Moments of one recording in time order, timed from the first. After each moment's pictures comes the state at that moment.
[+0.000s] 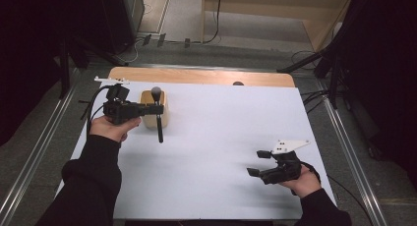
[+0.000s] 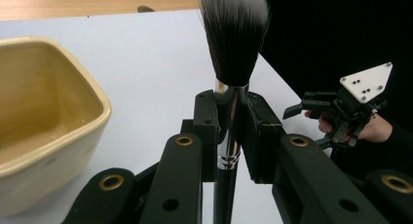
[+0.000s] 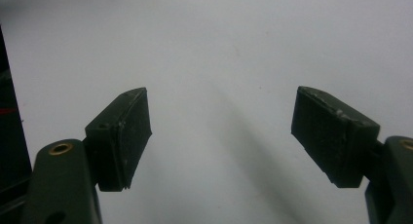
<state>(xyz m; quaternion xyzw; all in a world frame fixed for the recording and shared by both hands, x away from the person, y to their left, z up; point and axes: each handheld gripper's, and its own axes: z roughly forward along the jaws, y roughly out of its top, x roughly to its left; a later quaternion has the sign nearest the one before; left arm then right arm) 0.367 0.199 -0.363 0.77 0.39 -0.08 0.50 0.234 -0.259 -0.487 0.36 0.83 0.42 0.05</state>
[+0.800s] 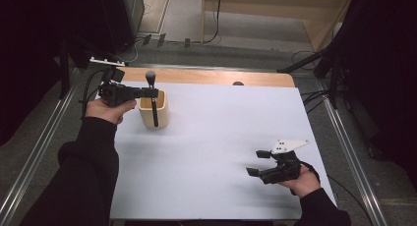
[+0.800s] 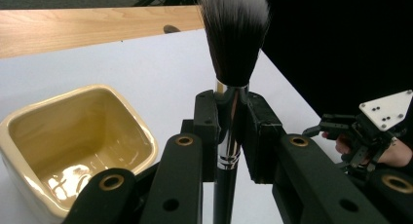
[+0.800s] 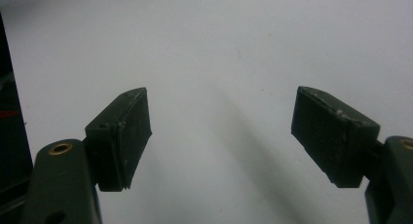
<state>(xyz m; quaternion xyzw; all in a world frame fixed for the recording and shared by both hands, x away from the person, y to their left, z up) 0.402 0.209 -0.344 0.77 0.41 -0.06 0.49 0.235 -0.259 -0.487 0.36 0.83 0.42 0.05</state>
